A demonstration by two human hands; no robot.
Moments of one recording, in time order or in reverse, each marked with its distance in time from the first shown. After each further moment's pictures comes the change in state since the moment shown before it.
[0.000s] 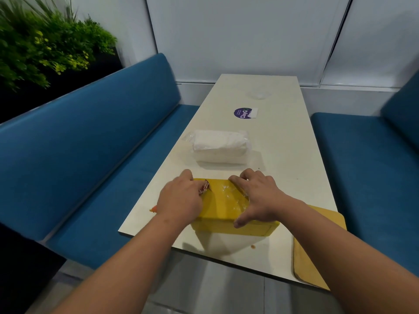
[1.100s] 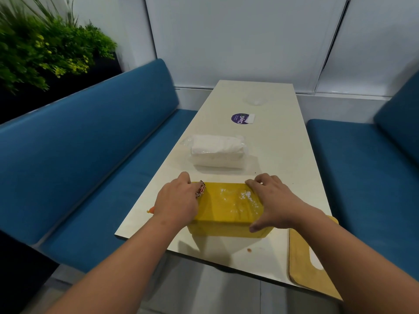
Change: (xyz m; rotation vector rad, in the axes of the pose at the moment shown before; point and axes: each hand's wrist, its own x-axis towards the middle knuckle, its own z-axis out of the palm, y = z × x) left_hand 0.003 -0.004 0.002 0.027 0.021 0.024; right_hand -0.031 0.020 -0.010 -0.016 0.012 0.074
